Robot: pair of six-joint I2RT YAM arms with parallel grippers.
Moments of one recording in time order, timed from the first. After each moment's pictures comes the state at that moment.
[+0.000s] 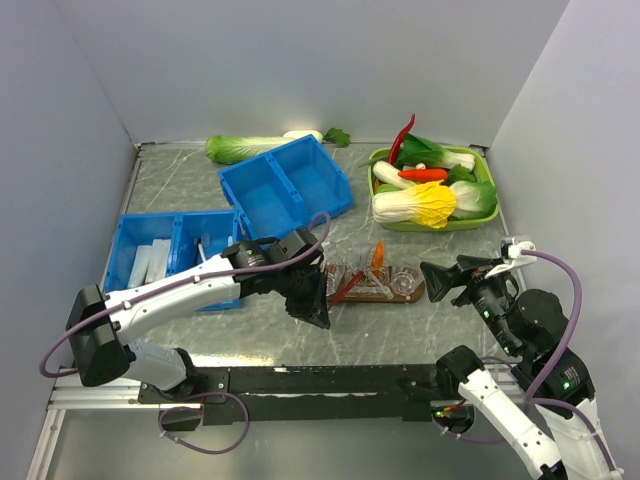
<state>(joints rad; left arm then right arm) -1.03 1.38 1.19 -0.80 0.32 -0.85 0.51 0.30 0.90 -0.70 0.16 0.30</state>
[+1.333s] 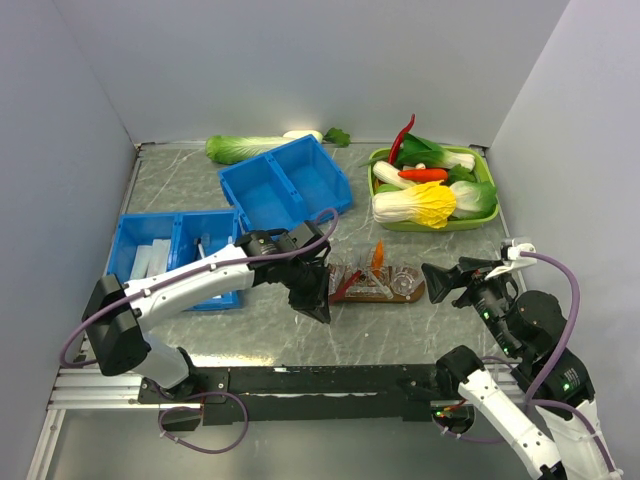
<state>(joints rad) -0.99 1.48 1.26 -0.85 0.34 -0.81 0.51 0.28 0.89 -0.72 0.18 0.29</state>
